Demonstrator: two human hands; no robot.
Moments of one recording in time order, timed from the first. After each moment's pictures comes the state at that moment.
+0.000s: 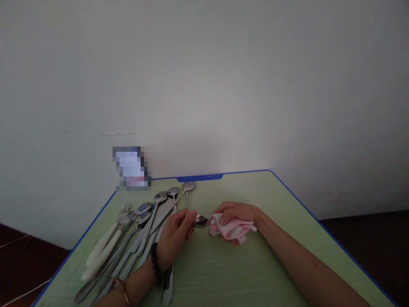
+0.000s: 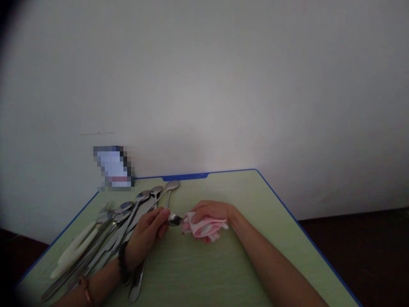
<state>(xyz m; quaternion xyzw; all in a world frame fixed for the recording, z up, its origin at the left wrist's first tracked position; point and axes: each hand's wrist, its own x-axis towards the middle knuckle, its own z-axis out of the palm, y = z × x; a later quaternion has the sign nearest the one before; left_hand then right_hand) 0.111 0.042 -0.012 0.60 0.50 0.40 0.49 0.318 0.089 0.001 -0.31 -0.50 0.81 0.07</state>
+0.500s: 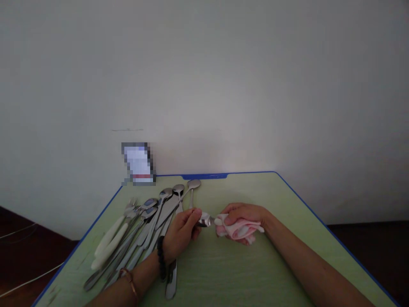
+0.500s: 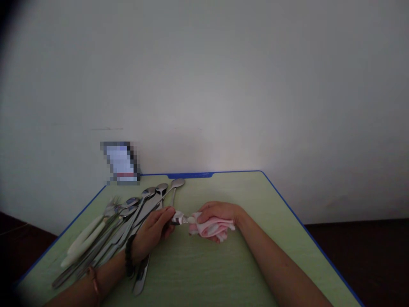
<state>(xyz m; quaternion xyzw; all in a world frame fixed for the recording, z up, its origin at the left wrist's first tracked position) 0.110 0.042 -0.008 0.62 0.47 0.37 0.50 0.320 0.091 -0.005 -0.33 -0.51 0.79 0.05</state>
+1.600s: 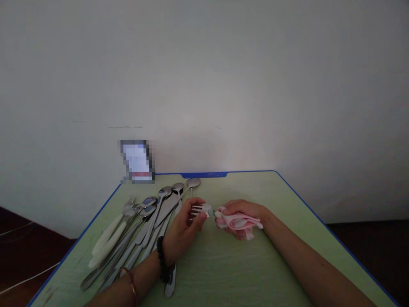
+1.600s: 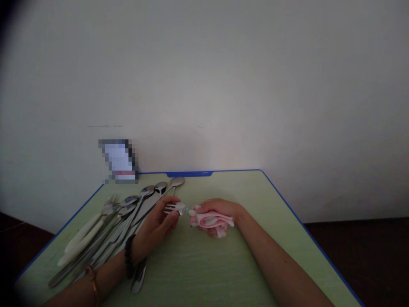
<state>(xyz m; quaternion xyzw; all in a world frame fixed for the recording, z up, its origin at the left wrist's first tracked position) 0.112 0.038 -0.014 0.62 0.44 0.40 0.51 0.322 0.090 -0.013 -0.31 -0.45 0.83 0.08</state>
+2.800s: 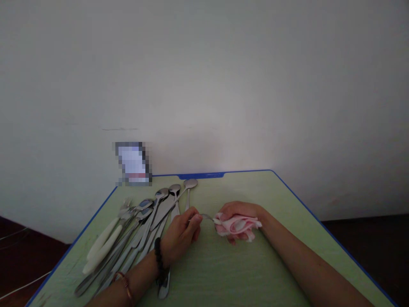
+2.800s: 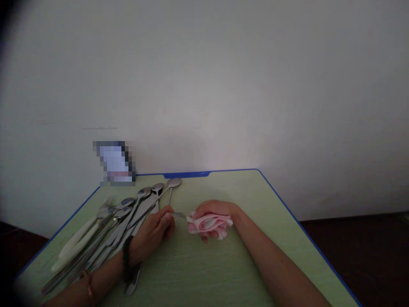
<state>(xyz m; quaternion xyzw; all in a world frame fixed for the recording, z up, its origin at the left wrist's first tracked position) 0.110 0.041 -0.011 0.72 0.46 0.31 0.42 0.320 0.093 -0.003 -0.29 -0.50 0.81 0.00</state>
